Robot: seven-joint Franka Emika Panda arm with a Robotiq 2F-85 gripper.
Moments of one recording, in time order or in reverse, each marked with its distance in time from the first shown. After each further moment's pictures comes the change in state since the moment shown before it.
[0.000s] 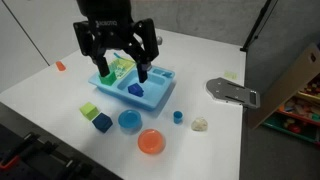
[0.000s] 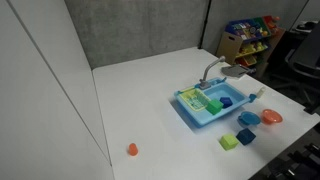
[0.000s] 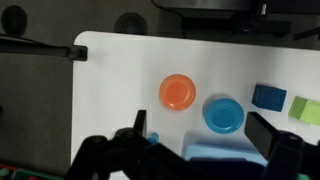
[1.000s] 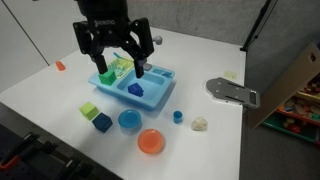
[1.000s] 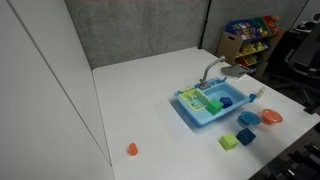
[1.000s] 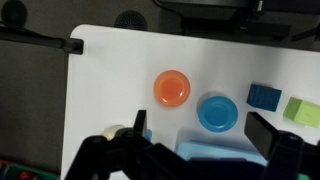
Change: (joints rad) arm 0.028 0.031 0.019 0.014 0.003 0.001 0.008
